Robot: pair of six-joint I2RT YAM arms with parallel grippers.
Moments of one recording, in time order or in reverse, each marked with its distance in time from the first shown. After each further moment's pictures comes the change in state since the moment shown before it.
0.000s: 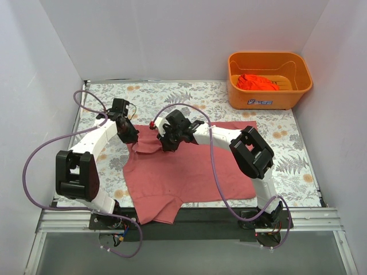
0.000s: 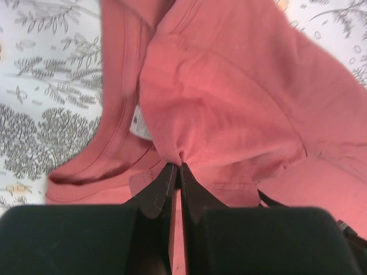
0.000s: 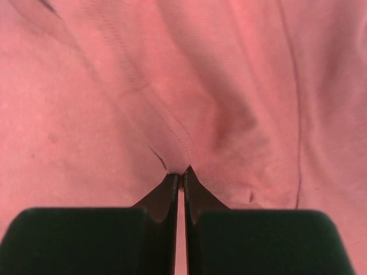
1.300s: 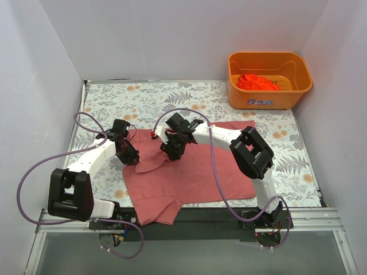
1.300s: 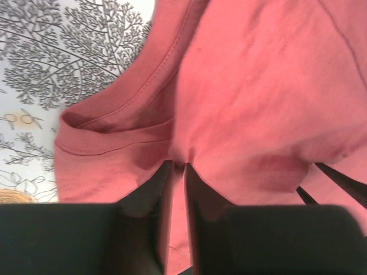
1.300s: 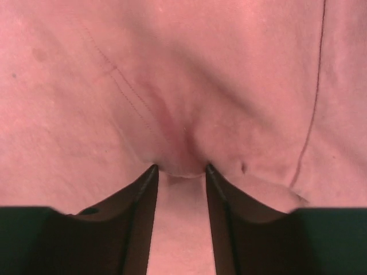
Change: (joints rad) left arm -0.027 -0.211 -0.329 0.000 0.028 -0.128; right arm 0.004 0.000 0.029 -0.272 -0.009 -0.191
